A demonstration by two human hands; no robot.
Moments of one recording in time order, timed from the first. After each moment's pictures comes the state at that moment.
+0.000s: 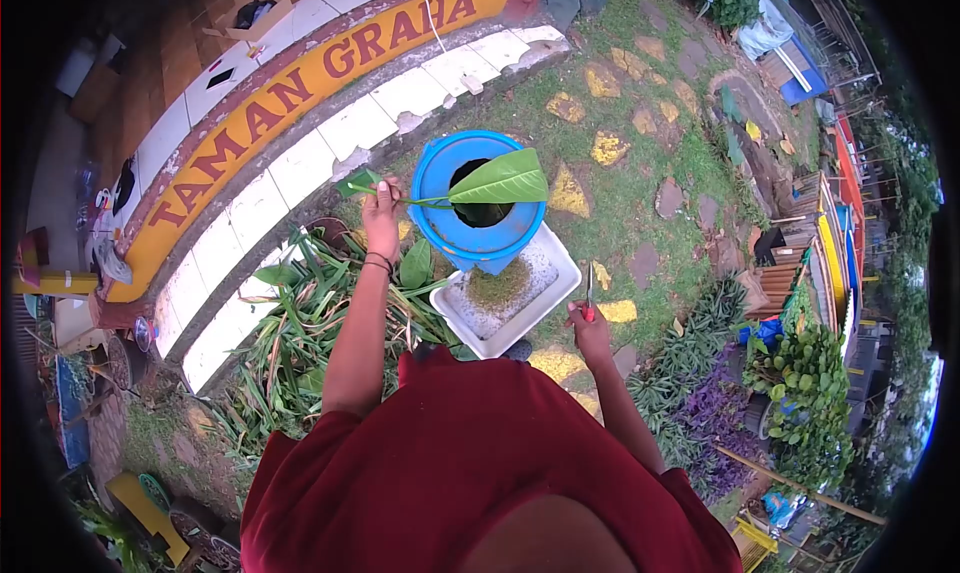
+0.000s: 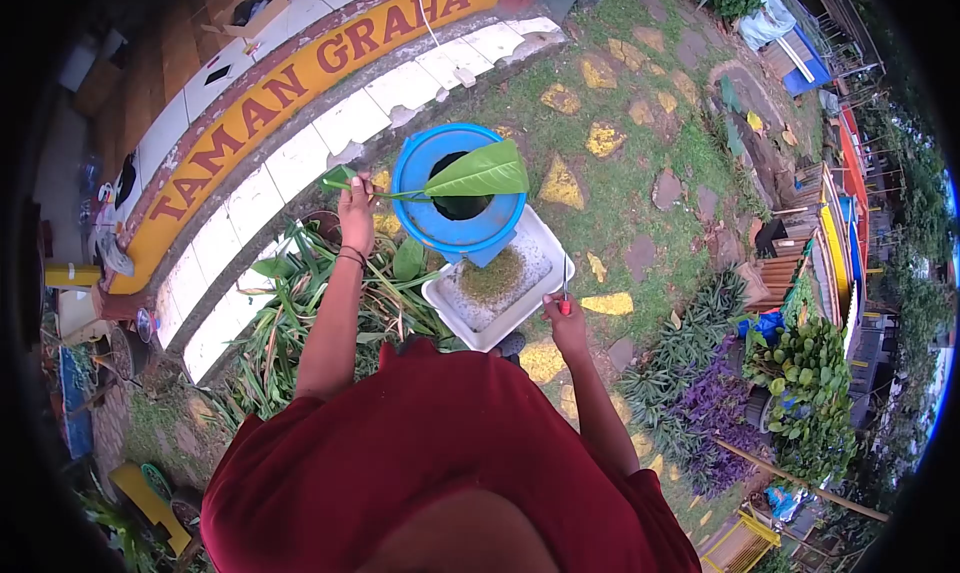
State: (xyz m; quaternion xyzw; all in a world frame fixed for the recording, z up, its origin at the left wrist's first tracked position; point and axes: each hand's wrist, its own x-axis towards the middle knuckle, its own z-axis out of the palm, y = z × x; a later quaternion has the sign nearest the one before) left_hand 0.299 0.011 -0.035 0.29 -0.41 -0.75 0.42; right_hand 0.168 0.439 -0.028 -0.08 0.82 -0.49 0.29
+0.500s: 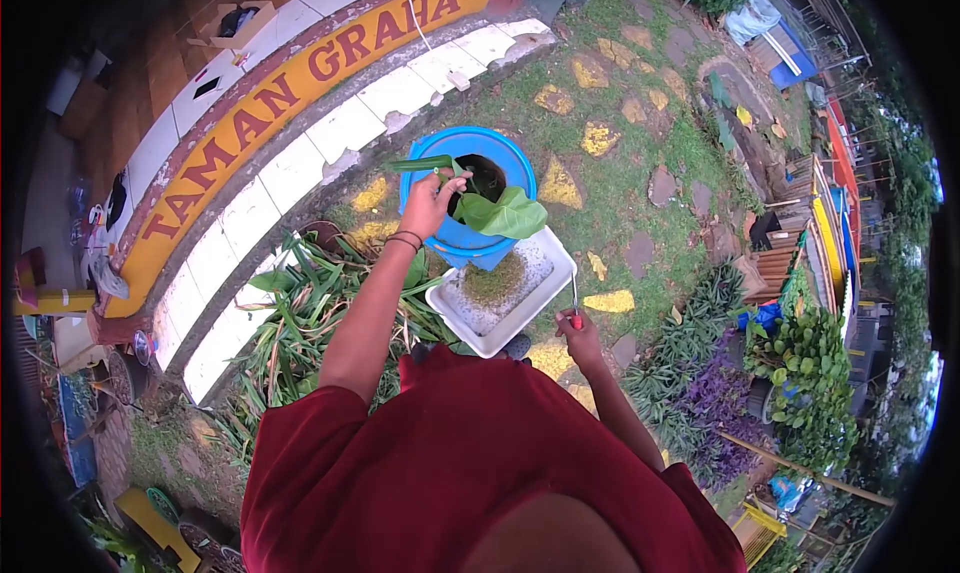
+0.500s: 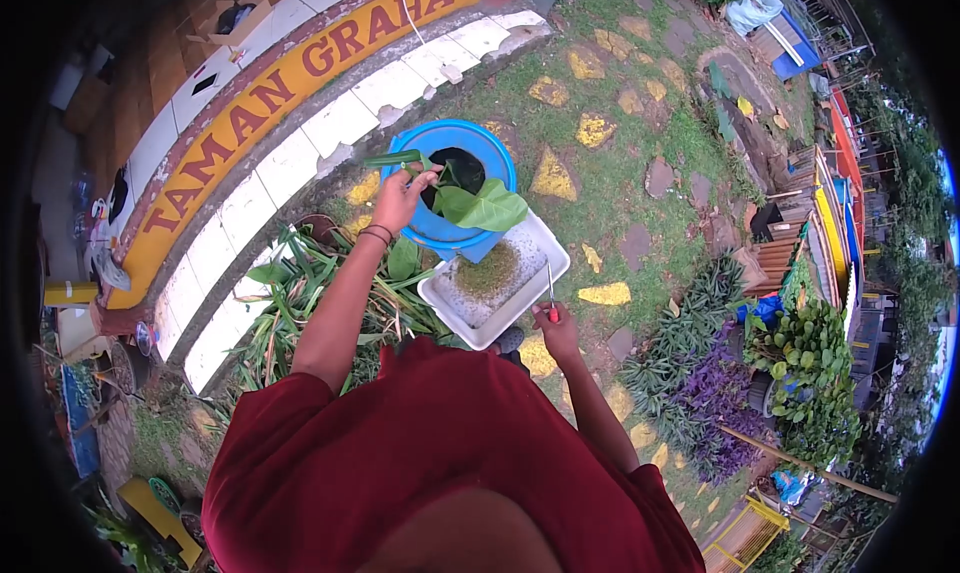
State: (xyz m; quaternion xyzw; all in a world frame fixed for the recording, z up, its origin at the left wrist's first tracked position) left_hand 0.234 0.045 -0.008 0.17 -0.77 -0.56 0.24; right_hand 0.194 0.457 -0.039 -0.09 0.82 -0.48 0.29
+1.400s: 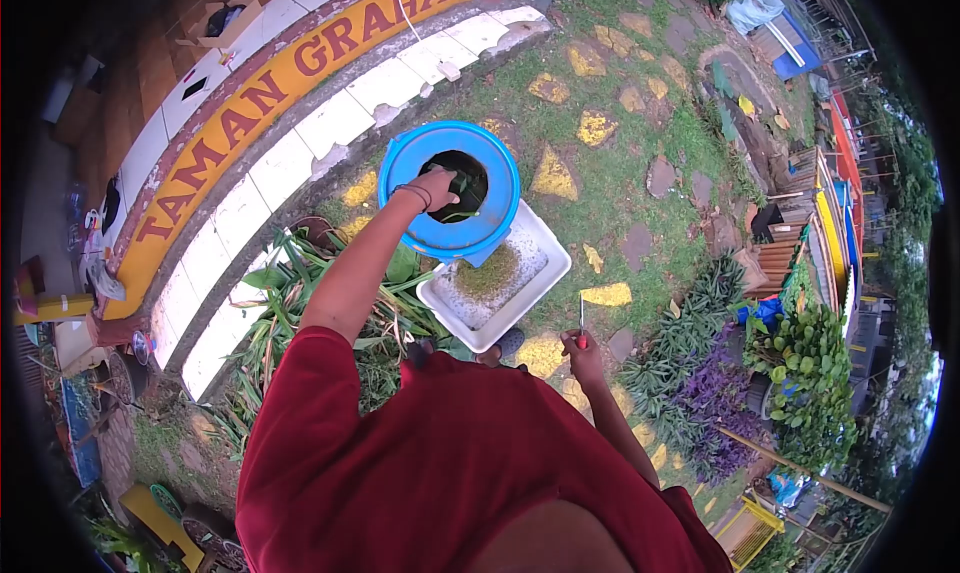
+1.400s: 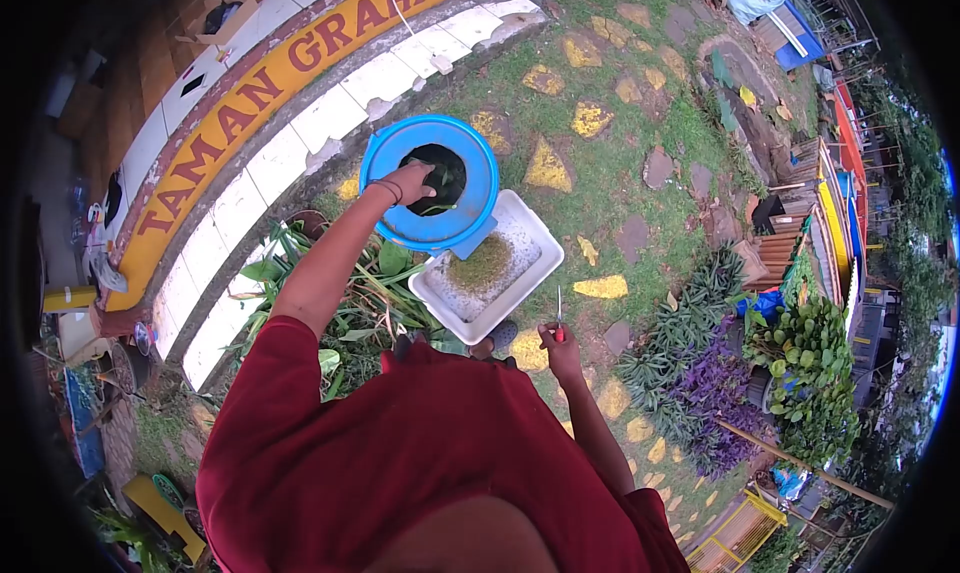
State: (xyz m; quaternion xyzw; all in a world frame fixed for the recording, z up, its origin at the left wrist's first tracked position) left_hand 0.152 0.018 -0.089 0.10 -0.96 -0.26 -0.09; right_hand 0.189 0.511 -0.028 0.02 0.83 -0.45 0.32
